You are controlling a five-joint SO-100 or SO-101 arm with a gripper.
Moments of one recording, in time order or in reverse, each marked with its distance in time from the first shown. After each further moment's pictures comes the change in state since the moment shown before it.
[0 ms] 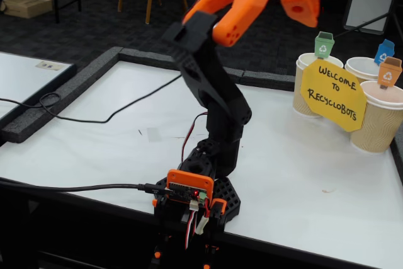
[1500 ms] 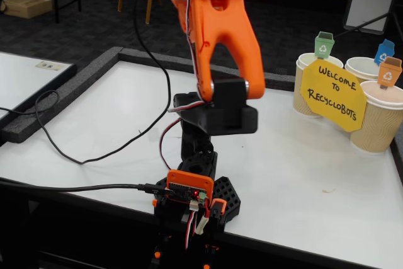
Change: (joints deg) arm -56.3 29.0 17.8 17.6 0.0
